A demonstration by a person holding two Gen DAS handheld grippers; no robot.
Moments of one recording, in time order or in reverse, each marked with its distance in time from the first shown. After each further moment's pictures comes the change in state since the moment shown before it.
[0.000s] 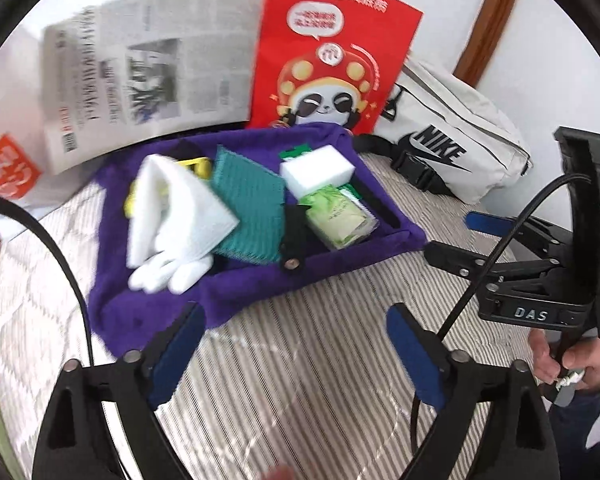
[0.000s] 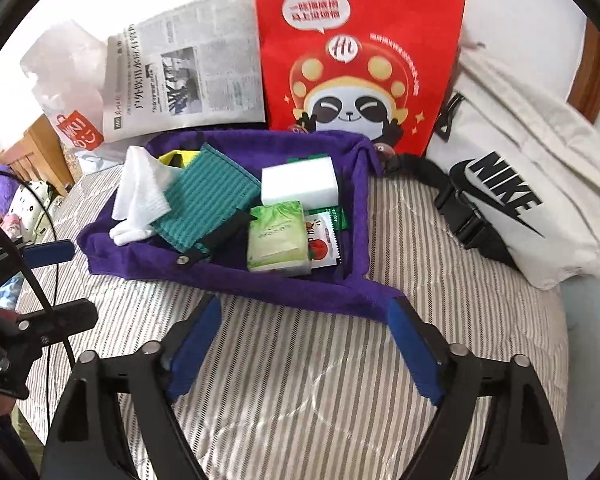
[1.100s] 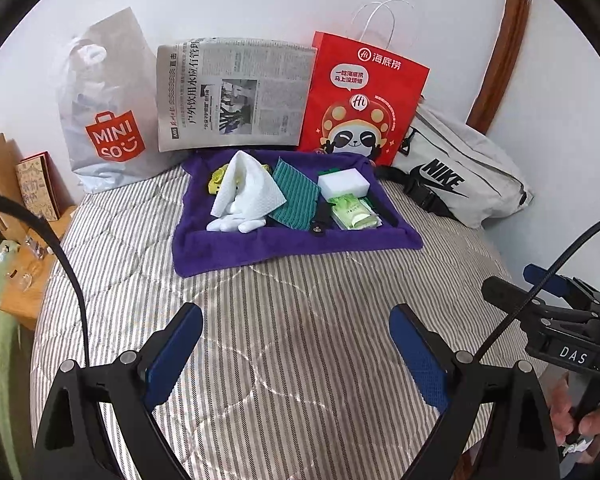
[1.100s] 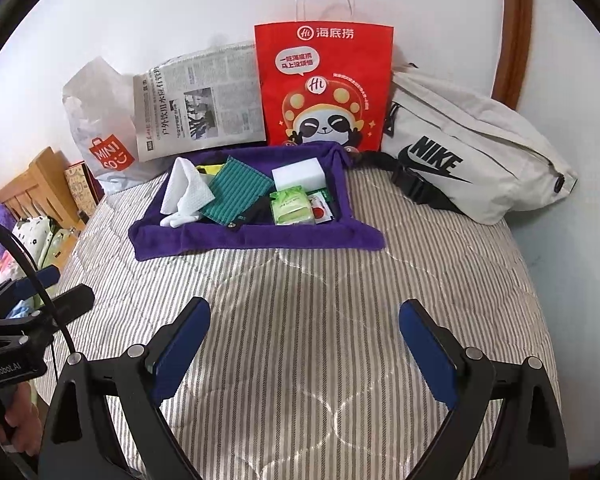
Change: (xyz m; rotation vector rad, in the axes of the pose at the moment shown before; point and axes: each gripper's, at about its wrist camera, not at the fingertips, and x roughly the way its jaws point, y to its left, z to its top) left arm -0.108 -0.016 -0.082 -0.126 -0.159 0.131; right arm -0.126 0.043 -0.080 0.129 -0.112 -0.076
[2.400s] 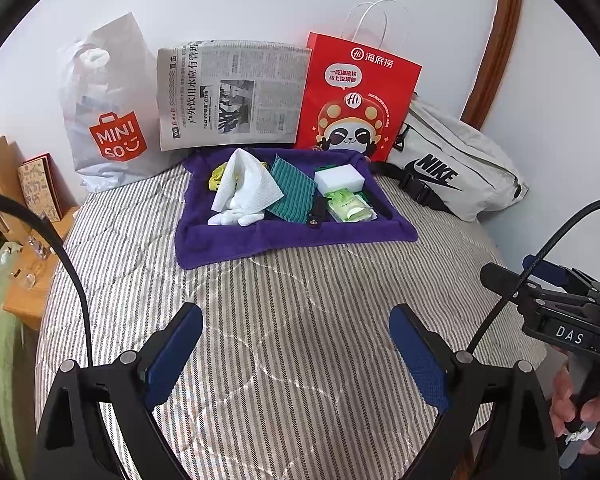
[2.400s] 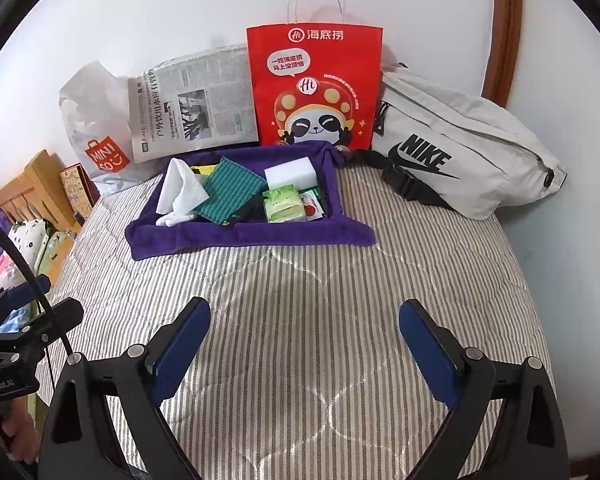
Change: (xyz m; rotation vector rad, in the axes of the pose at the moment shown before) left arm -0.013 -0.003 -0.009 0.016 0.009 -0.002; right arm -0.010 -0.006 -0.005 0.006 -0.002 -0.019
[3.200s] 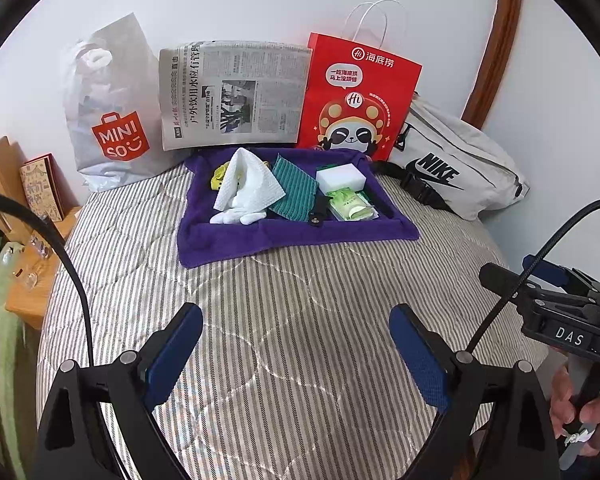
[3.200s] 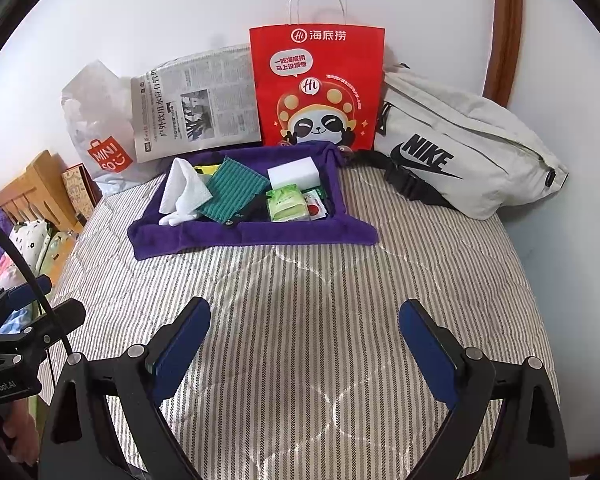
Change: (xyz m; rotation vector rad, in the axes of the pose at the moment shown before) left arm -0.001 0.001 -0.002 0.009 -0.002 0.003; right arm 0.000 0.002 -0.003 0.001 -0.004 0.004
